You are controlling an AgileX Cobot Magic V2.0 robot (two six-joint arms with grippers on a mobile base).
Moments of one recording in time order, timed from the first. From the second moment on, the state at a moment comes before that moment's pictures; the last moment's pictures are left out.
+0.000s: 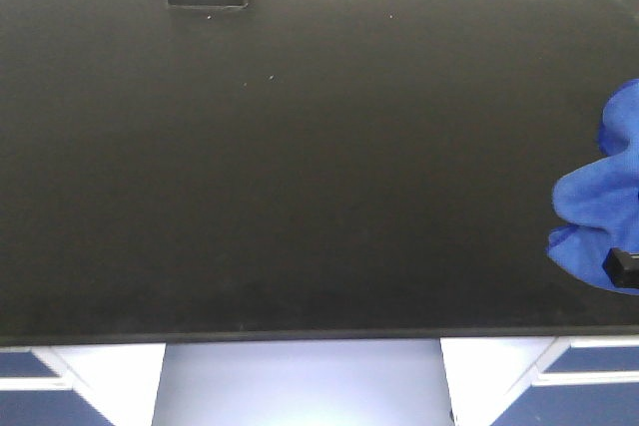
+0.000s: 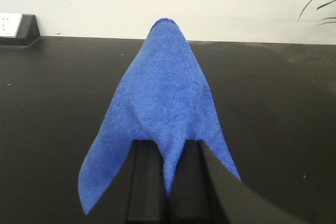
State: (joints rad) left arm 0.06 -0.01 0.03 0.07 0.16 -0.18; right arm 0.08 0.52 -0.22 -1.30 0.04 1.29
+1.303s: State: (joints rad) left arm 0.06 -0.01 0.03 0.07 0.16 -0.18; right arm 0.08 0.66 -0.22 -1.30 0.02 1.29
